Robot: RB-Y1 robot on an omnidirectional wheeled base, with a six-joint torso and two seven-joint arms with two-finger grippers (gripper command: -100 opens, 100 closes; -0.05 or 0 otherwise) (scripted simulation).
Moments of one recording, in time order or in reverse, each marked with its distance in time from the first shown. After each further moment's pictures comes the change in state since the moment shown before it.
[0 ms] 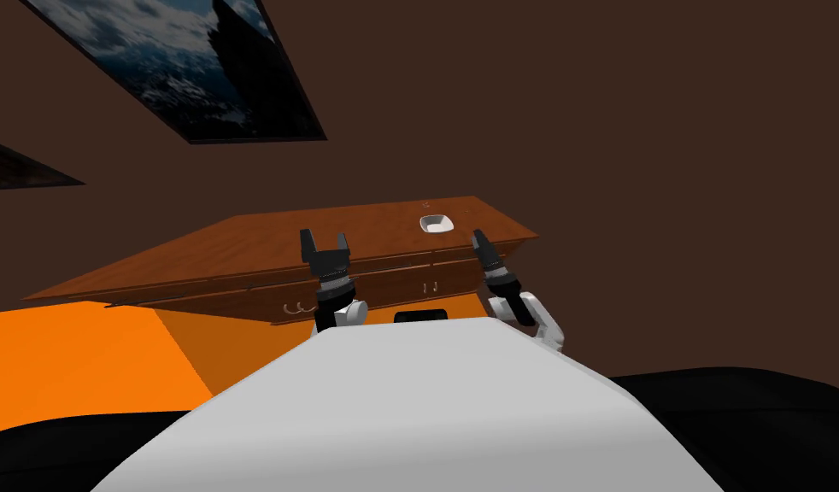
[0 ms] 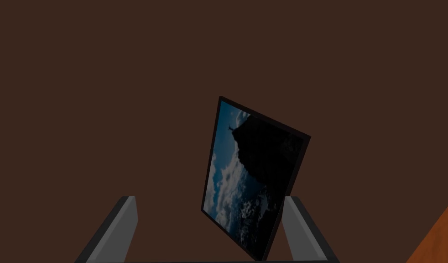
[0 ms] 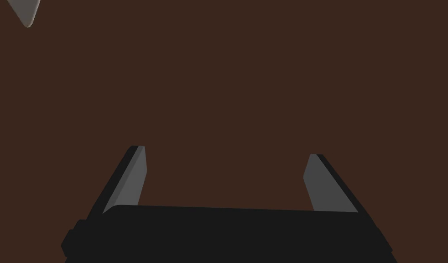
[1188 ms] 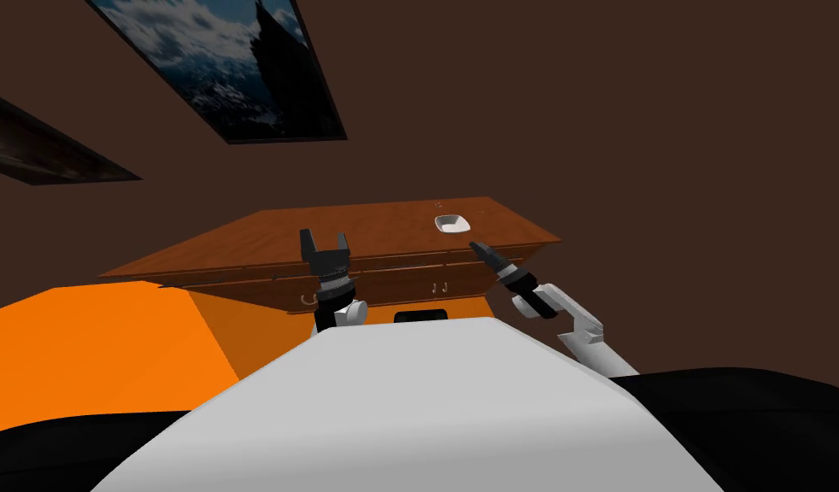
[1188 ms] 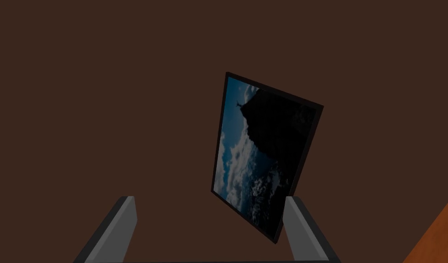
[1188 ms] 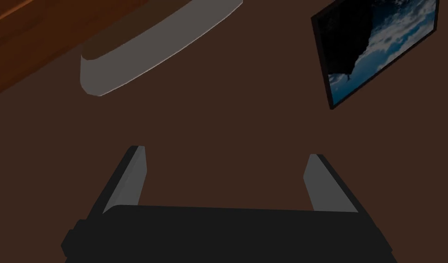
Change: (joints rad) left arm 0.000 0.000 0.000 0.000 0.000 0.000 0.000; right arm -0.009 -0.356 -0.056 0.143 0.143 0.020 0.084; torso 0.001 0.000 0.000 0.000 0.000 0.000
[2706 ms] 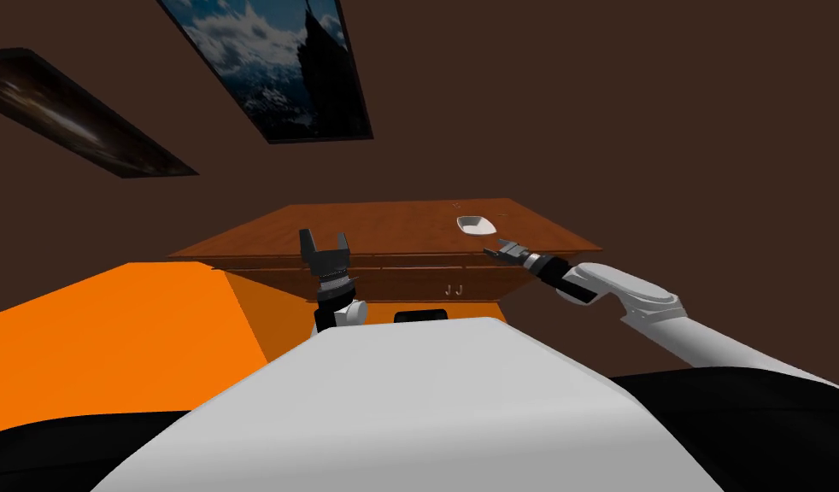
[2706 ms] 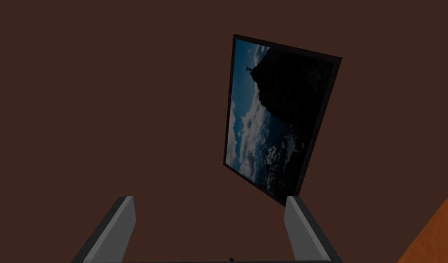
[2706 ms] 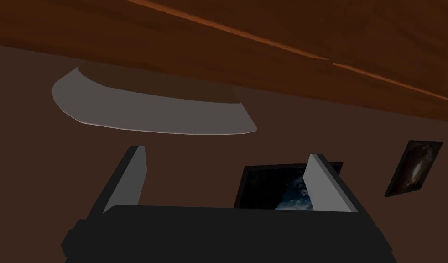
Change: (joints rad) left arm 0.000 0.000 0.000 0.000 0.000 0.000 0.000; right arm 0.013 -0.453 -0.068 0.192 0.201 0.025 0.118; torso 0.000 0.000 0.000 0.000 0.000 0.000
